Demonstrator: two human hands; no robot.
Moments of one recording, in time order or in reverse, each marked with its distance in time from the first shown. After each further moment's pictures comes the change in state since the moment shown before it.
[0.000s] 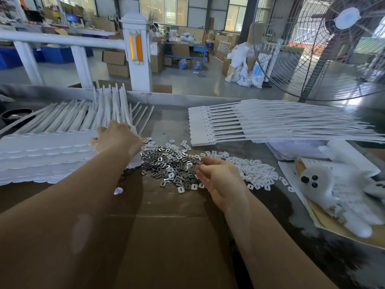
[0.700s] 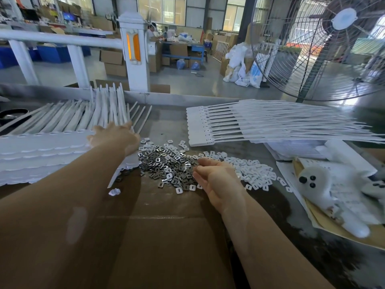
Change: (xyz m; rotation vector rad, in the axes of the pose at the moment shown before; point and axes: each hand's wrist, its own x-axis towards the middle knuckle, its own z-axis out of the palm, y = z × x) left_hand 0.006 0.000 -0.009 0.242 -0.184 0.069; right_hand 0.002 0.002 0.001 0.019 -0.013 0.004
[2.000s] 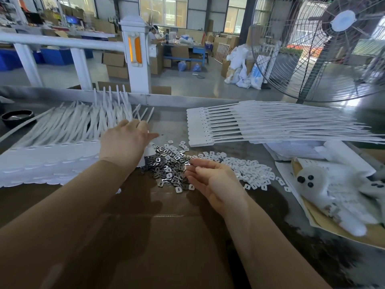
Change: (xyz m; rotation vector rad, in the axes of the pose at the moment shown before) left_hand -0.048 0.004 -0.004 0.006 0.600 0.539; right_hand -0.013 0.000 -0.006 0.093 -0.144 0.010
